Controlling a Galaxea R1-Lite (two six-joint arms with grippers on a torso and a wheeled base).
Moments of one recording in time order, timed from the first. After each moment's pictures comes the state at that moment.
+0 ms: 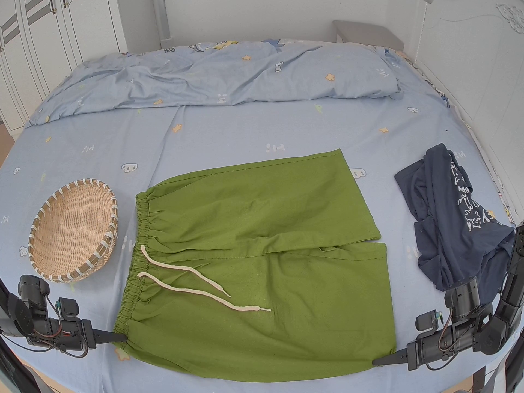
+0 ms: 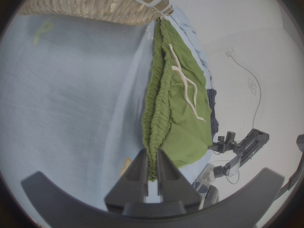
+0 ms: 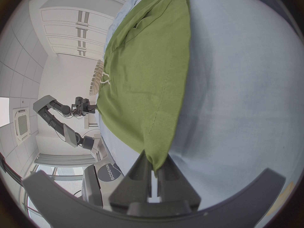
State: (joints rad) left arm 0.44 1.83 -0.18 -0.44 -0.92 0.13; right arm 0.25 1.99 -0.02 -0.94 0.72 0.21
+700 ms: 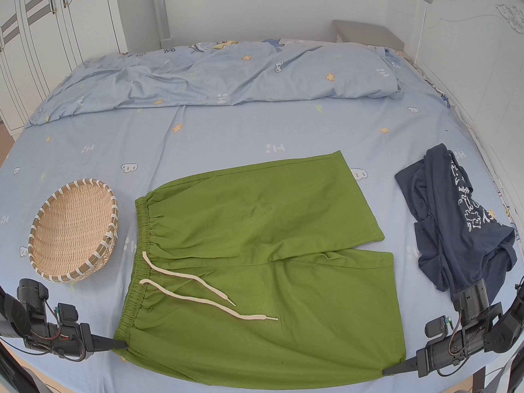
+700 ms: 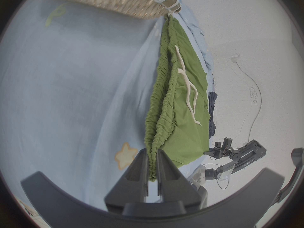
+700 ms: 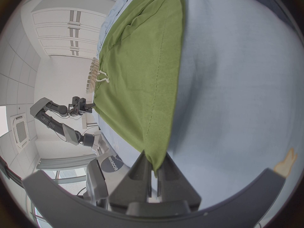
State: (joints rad) left arm 0.45 1.78 -0.17 -0.33 -0.92 0.08; right arm 0.23 1.85 -0.02 -0.69 0.70 0.19
